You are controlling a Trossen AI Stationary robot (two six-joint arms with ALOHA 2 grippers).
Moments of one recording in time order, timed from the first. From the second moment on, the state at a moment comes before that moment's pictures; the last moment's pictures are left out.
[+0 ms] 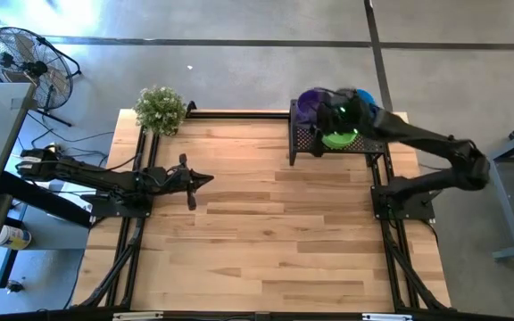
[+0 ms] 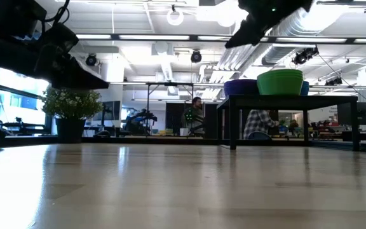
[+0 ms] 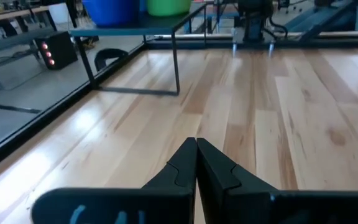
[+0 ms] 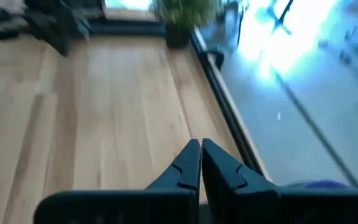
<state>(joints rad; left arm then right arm) -0.04 0.78 0.07 0.55 -0.33 0.02 -0.50 1.23 1.11 -0.38 -0.14 -0.27</state>
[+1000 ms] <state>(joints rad) -0.04 0.43 0.01 0.29 -0.16 0.06 -0.34 0.59 0.43 0.10 -0.31 -0.23</state>
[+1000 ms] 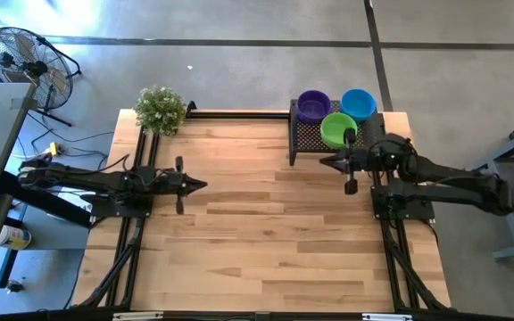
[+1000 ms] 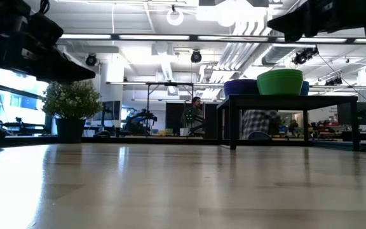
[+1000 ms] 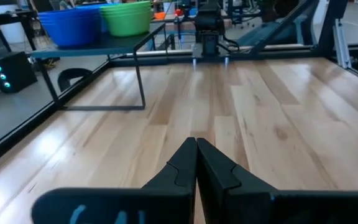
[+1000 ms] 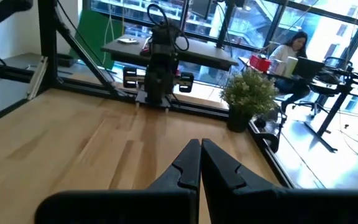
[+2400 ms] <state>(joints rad) -0.04 0.08 0.01 0.21 -0.29 0.11 -0.39 0.01 0.15 0.01 -0.06 -0.17</state>
